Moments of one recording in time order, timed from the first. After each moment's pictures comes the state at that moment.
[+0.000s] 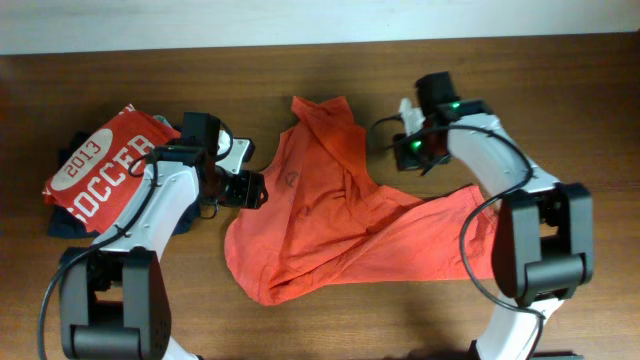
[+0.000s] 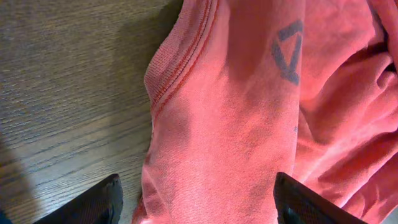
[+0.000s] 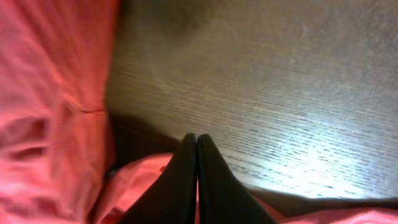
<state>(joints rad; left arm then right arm) -0.11 1.77 1.19 -0.78 0.31 0.07 0.13 1.99 1.48 -0.82 -0.21 0.03</state>
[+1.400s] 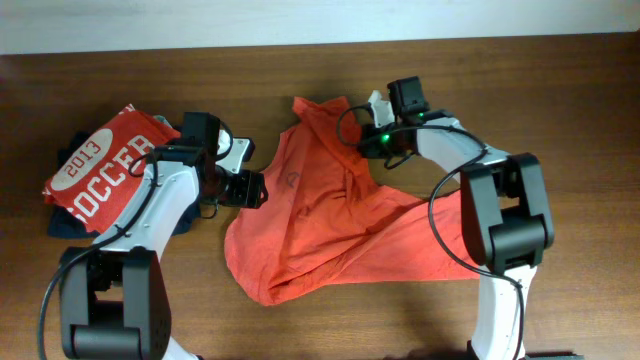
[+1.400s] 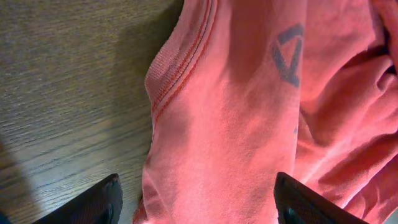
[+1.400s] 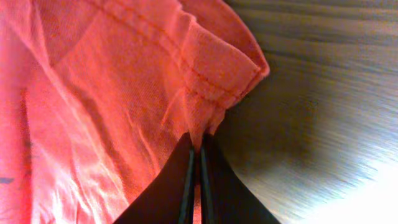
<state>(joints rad) -0.11 1.77 1.19 -0.77 0.31 0.07 0.19 2.20 1.52 -0.44 -0.41 0.20</state>
